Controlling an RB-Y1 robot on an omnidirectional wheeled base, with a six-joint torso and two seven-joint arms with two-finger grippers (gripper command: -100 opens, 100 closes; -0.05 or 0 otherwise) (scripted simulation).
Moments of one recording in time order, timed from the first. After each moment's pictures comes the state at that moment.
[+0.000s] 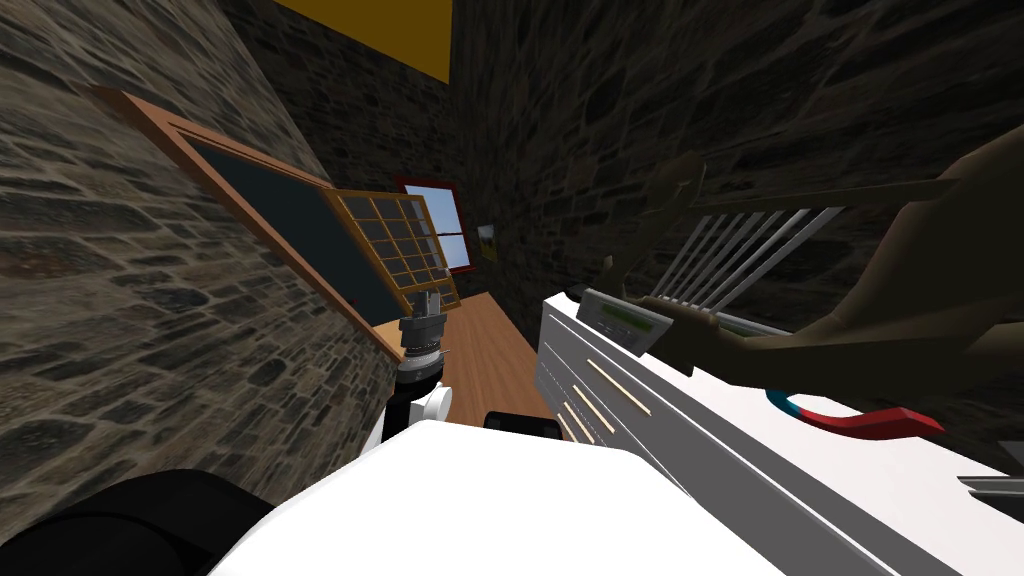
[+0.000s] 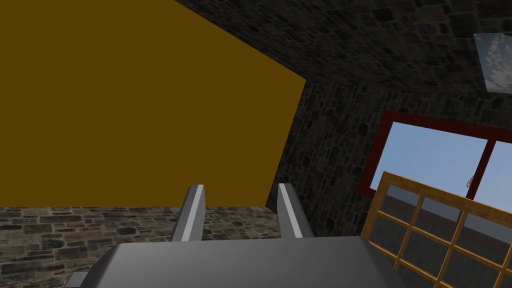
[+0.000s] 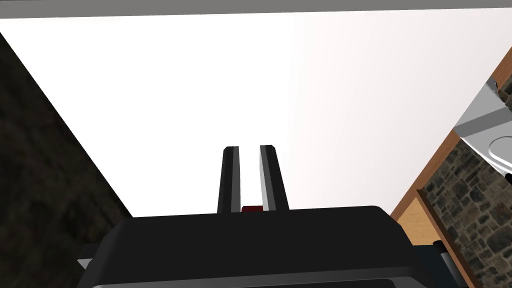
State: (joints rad) left arm 0.53 -0.02 -0.06 -2.36 -0.07 -0.63 -0.04; right arm 0.31 -2.36 1.04 -1.34 -0.02 -0.99 0.36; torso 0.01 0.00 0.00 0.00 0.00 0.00
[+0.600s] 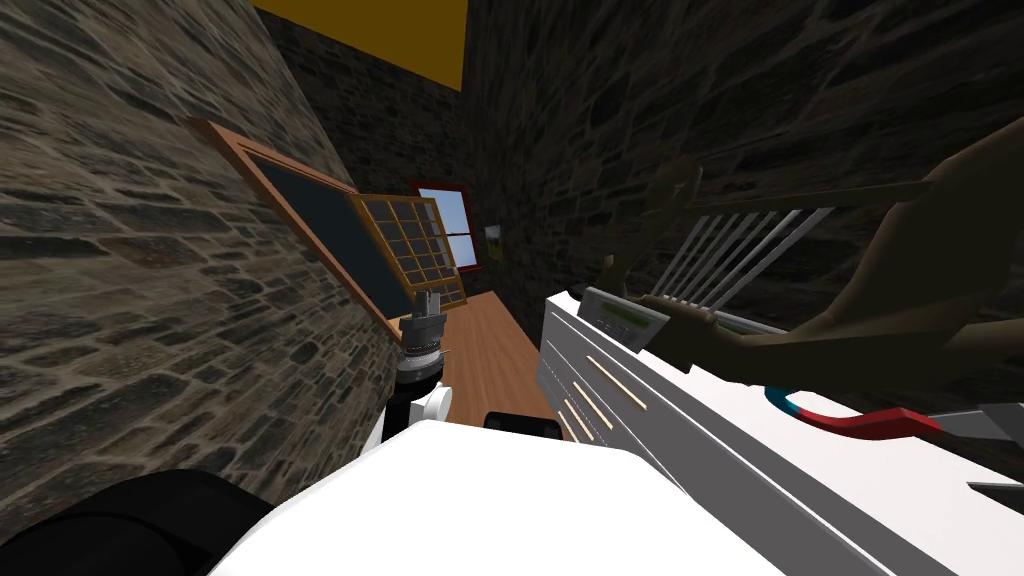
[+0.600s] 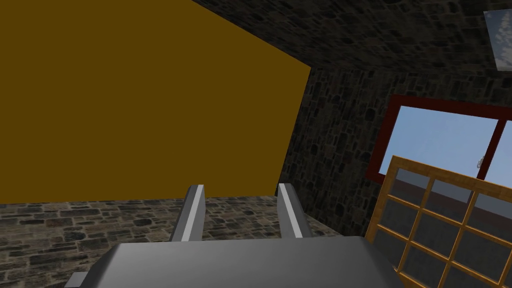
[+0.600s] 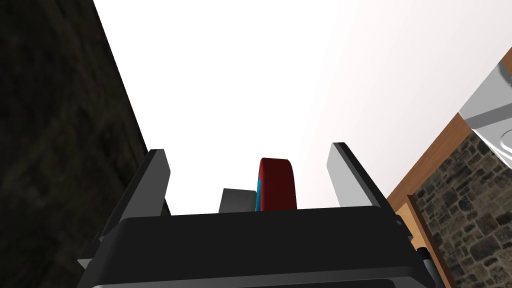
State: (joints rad) left arm 0.53 -0.02 -0.06 -2.36 -0.07 -0.63 -0.04; right arm 0.30 -2.45 1.02 -1.36 -0.07 -1.01 0.36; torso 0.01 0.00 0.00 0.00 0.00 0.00
